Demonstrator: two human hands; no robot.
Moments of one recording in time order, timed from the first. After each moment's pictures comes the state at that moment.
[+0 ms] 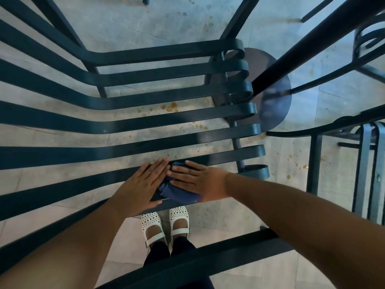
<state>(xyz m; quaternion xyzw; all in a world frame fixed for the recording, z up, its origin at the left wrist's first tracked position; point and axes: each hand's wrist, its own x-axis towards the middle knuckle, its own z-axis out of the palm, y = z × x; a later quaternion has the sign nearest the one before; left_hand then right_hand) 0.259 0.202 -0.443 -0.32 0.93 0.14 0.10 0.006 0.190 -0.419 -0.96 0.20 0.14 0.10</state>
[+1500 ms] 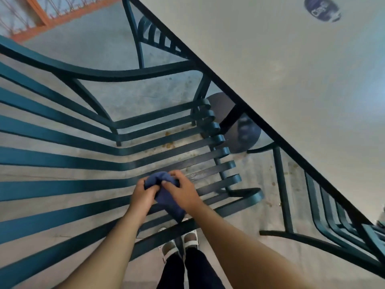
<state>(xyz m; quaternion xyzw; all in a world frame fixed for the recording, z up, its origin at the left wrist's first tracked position) 0.226 0.178 -0.219 -0.72 0.34 0.59 -0.14 0.103 0.213 -0.214 -0.39 0.65 -0.29 0.58</state>
